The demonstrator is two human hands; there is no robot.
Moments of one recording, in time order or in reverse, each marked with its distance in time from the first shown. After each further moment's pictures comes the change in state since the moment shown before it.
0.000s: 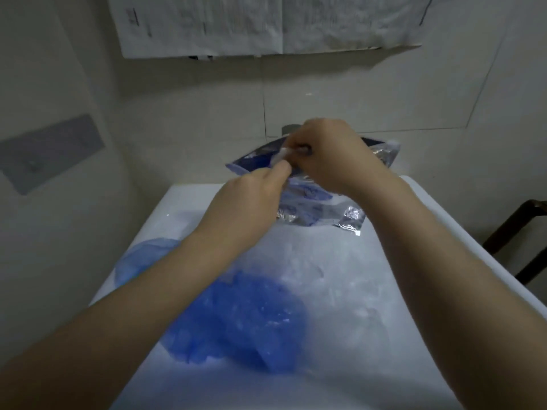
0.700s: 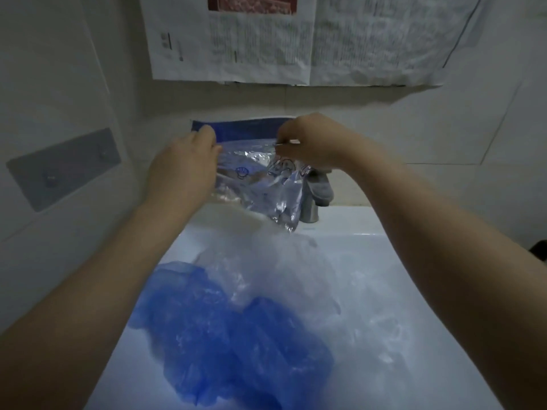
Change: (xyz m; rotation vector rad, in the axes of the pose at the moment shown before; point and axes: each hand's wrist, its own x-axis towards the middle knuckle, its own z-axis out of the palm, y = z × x) left_hand 0.018 -0.113 -0.024 0.099 0.160 -0.323; right_hand 0.095 -0.002 0.005 -0.186 -0.163 -0.113
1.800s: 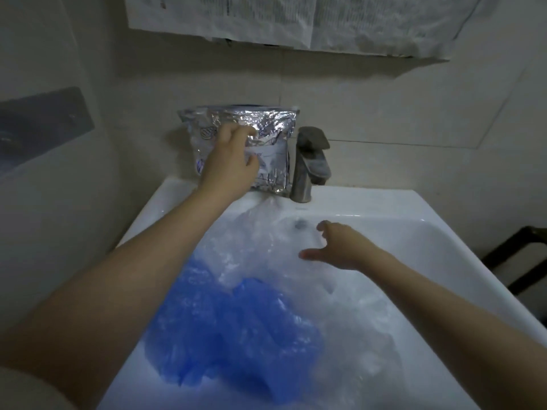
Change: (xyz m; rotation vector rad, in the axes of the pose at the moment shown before) left_hand -0.005 0.031 0.076 -0.420 -0.256 -0.226; right_hand -0.104 0.028 0.140 0.161 -0.444 0.534
